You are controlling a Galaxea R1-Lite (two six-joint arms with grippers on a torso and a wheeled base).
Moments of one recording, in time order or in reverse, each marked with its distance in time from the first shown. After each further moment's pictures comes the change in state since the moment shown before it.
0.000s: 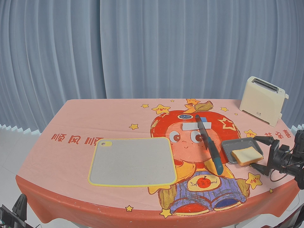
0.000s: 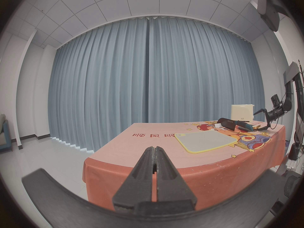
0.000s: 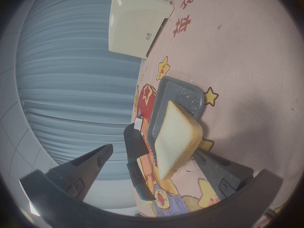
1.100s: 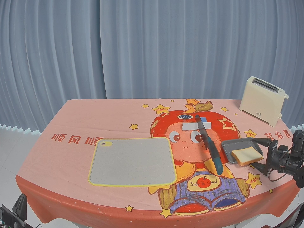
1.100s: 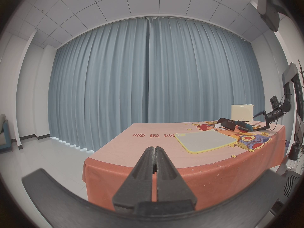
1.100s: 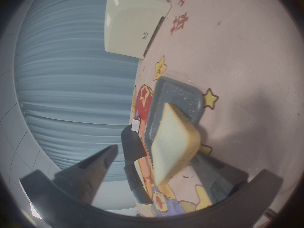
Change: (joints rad) left arm 0.000 0.000 0.000 0.000 0.000 0.000; right arm 0.000 0.053 -0.012 -0.001 -0.002 -0.001
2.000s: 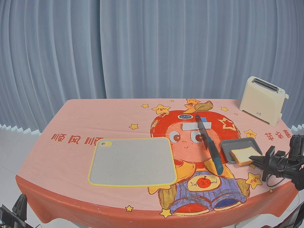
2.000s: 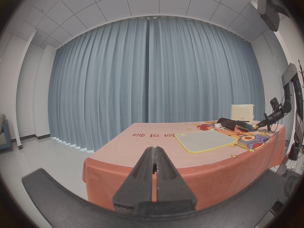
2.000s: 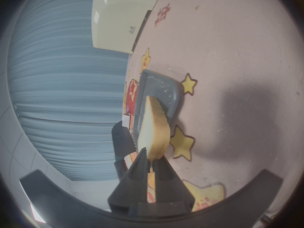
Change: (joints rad) left arm 0.000 0.000 0.000 0.000 0.000 0.000; right arm 0.013 0.019 0.034 0.006 0.001 -0.004
